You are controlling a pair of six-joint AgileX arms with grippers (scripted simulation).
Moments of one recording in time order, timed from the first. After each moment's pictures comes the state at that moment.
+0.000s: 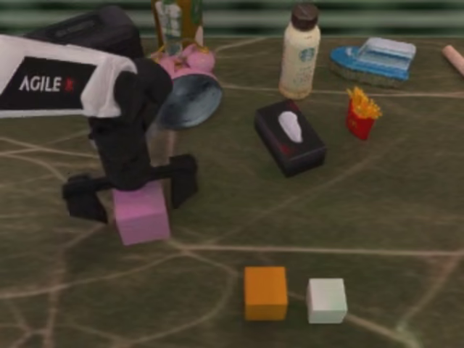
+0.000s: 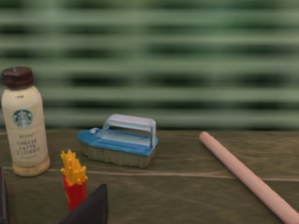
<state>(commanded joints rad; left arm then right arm) -0.38 2.14 1.38 -0.81 0.00 -0.60 0.01 0.00 0.00 0.00 0.00 0.00</state>
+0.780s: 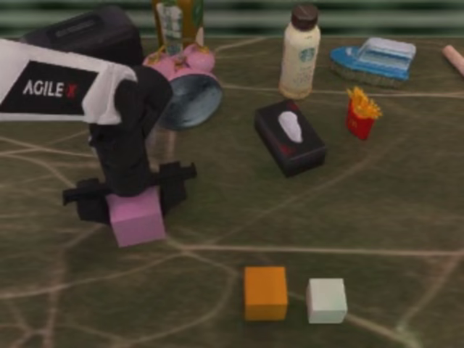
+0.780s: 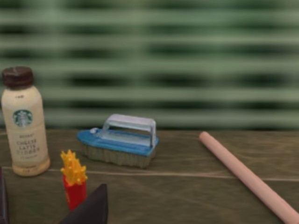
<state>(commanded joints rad) -0.38 2.16 1.36 -0.77 0.00 -0.60 0.01 0.00 0.00 0.00 0.00 0.00</state>
